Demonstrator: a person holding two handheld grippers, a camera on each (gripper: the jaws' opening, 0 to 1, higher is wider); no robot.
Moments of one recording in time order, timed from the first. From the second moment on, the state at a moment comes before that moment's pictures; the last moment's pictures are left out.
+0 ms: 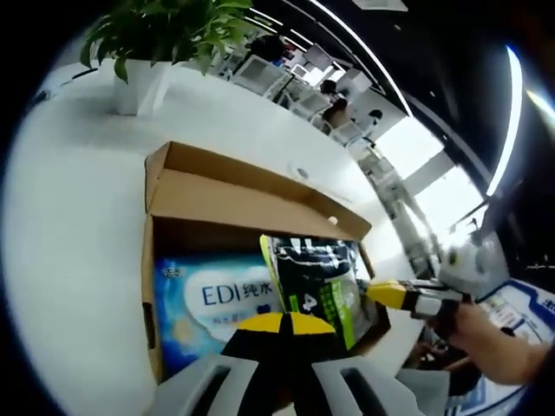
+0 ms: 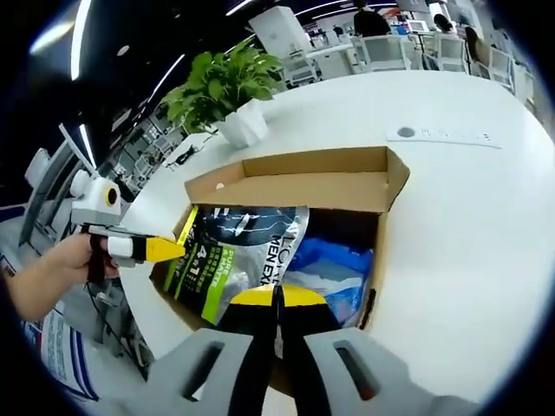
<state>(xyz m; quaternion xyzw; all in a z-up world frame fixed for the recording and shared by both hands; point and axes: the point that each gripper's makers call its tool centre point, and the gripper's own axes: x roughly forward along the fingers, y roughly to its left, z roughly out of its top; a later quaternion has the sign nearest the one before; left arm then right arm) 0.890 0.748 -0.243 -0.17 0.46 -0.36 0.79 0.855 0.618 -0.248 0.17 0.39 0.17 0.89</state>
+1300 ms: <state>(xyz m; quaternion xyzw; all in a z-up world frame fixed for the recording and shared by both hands) 0.827 0.572 -0.210 -0.13 0.46 -0.40 0.78 0.792 0.443 -0.214 0.18 0.36 0.14 0.91</state>
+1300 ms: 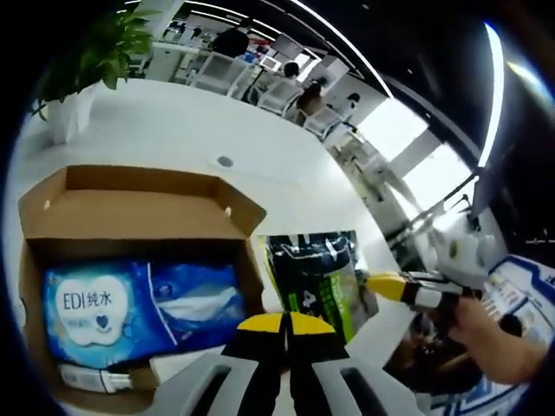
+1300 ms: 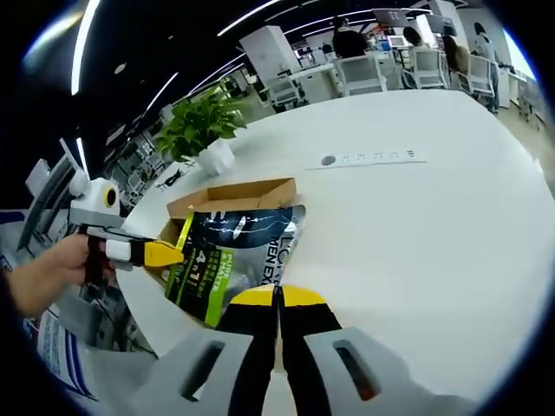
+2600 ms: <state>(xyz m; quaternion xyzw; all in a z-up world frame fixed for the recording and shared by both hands) 0.817 0.440 -0.286 -0.05 0.52 -0.38 0.76 0.778 0.319 -0.300 0.20 0.40 0.11 0.89</state>
